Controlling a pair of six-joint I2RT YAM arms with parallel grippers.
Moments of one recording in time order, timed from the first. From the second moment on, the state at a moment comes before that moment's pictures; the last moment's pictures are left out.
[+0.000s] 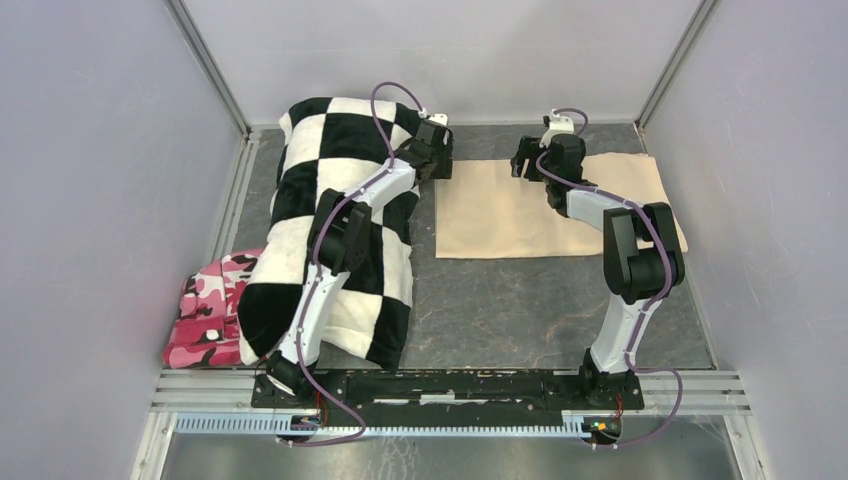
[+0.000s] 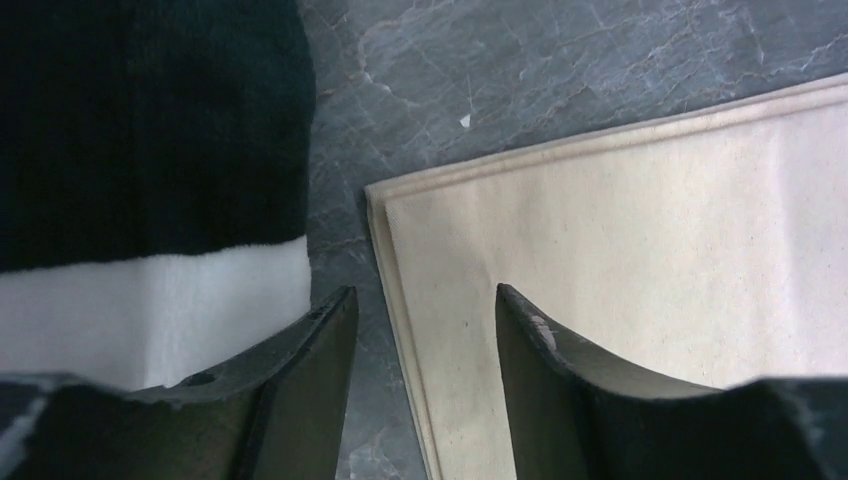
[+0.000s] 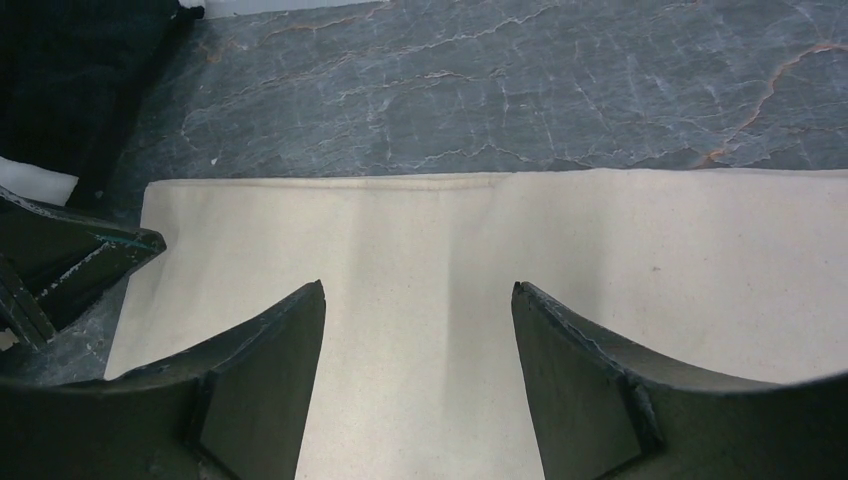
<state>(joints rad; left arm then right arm) -0.52 2.50 2.12 -0.33 -0.16 -0.28 0.14 1.91 1.17 0.35 -0.05 0.20</state>
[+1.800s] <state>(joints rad) -0.52 2.57 2.21 -0.25 -0.07 -0.22 0.13 1.91 1.17 0.37 -0.05 0.18</state>
